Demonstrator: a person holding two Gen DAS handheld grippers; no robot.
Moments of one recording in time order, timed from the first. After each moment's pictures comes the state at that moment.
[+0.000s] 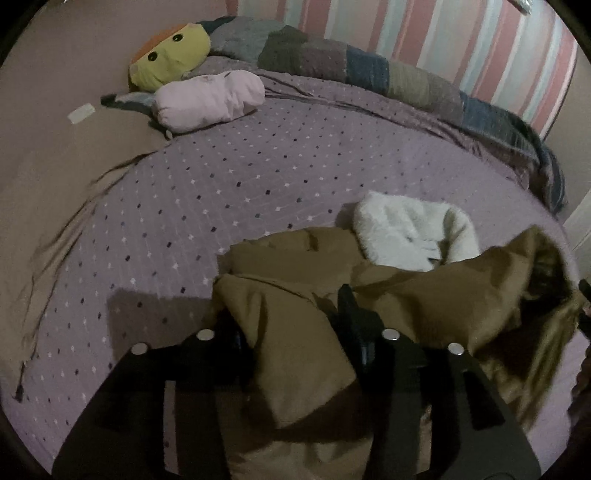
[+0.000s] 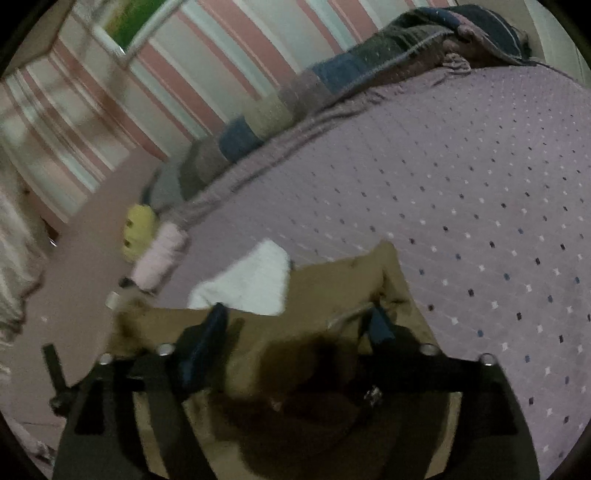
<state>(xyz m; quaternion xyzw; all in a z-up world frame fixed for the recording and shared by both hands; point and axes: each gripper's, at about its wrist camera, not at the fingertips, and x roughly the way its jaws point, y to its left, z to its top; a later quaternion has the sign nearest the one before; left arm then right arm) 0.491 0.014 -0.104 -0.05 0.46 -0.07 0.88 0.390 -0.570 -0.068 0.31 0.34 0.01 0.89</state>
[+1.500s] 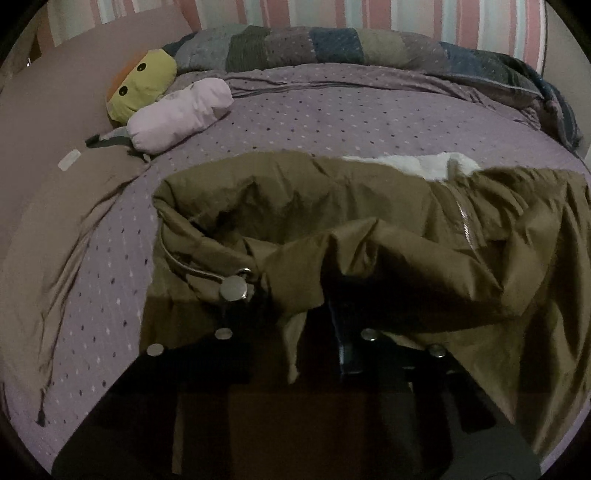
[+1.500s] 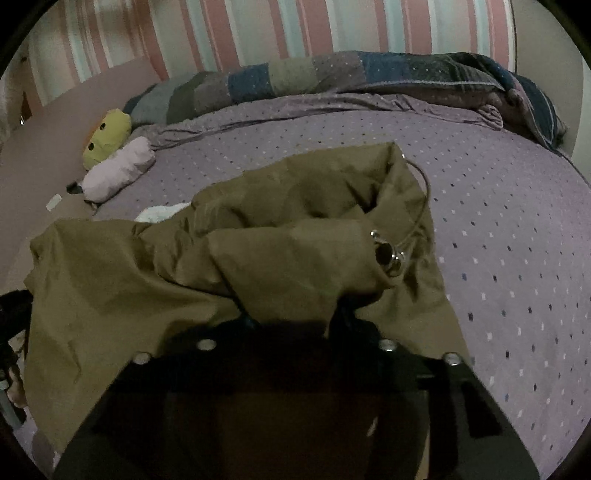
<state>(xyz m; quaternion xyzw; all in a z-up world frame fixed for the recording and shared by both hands) 0.496 -0.068 -0.150 0.08 0.46 -0.04 0.89 0.437 -0.493 -0.114 0.09 0.42 -0.03 0.90</state>
